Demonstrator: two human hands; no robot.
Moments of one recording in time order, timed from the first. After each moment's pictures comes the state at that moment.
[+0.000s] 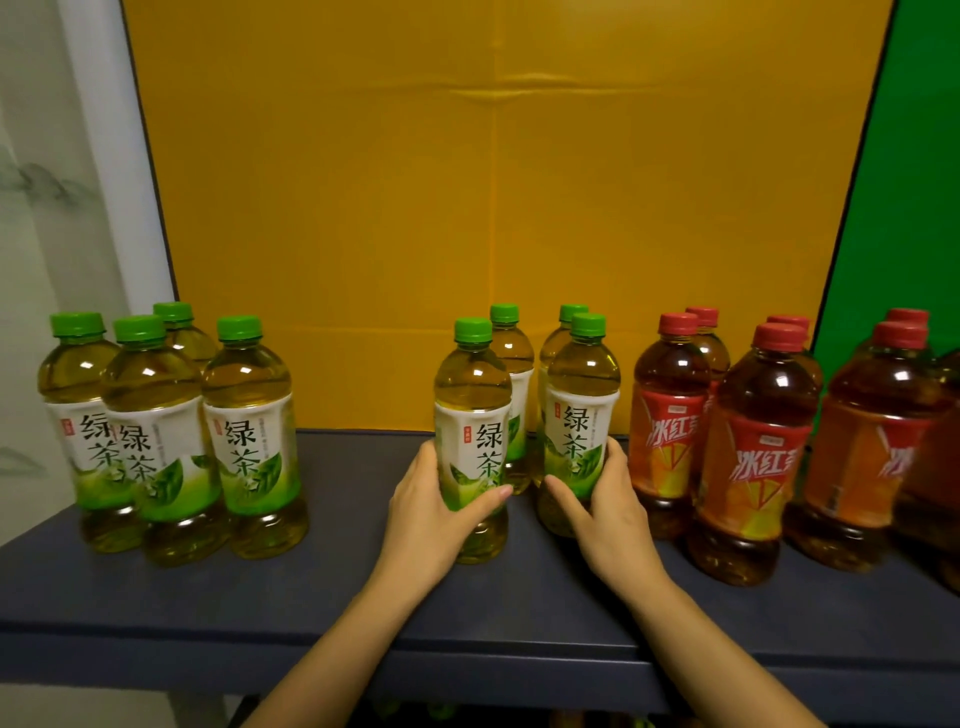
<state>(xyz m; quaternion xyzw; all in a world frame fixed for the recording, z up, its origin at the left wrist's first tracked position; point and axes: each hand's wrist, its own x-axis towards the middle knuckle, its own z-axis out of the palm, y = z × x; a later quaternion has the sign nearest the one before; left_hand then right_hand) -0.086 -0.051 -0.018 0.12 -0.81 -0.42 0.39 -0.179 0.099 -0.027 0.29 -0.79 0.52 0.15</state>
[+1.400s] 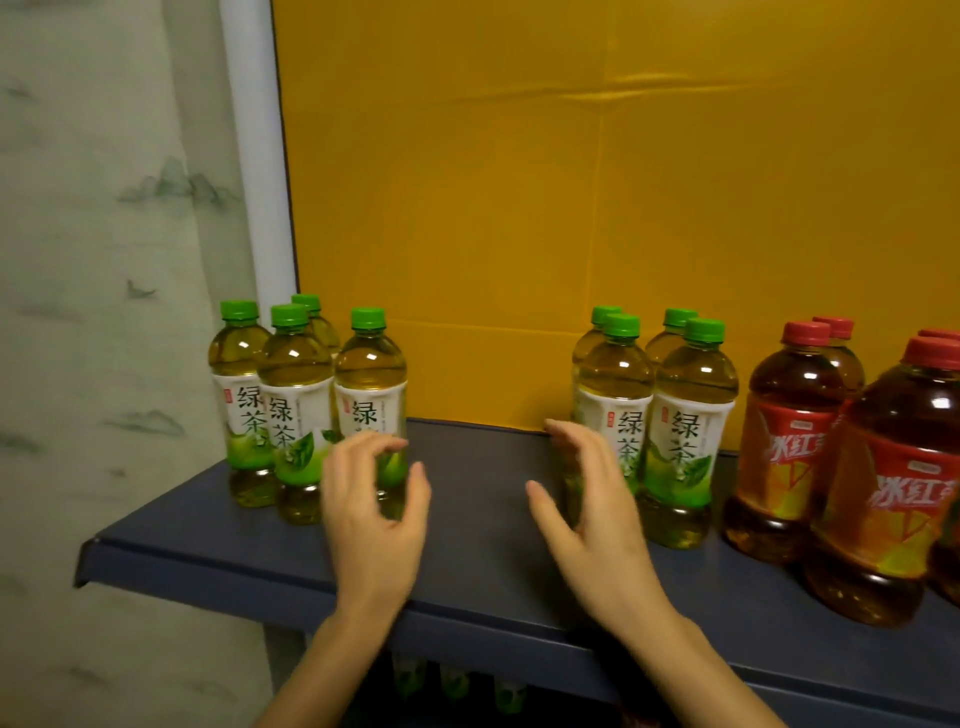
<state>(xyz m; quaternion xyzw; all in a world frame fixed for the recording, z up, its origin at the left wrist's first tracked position) 0.001 -0.106 -0.021 0.14 -0.72 -0.18 0.65 -0.095 0.047 -0.001 0.48 -0.70 0.49 0.19</state>
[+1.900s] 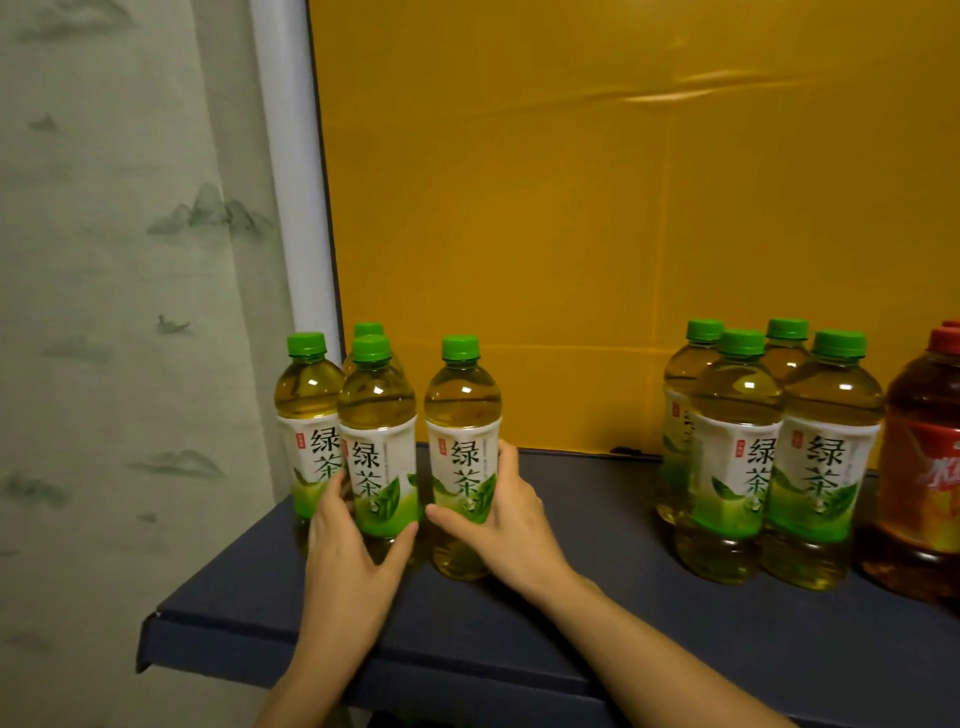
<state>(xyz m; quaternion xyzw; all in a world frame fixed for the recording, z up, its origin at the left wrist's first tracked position) 0.046 -0.222 -0.037 0.27 -0.79 -0.29 0.48 -0.073 -0.118 -0.013 0.45 -0.72 0.52 0.01</state>
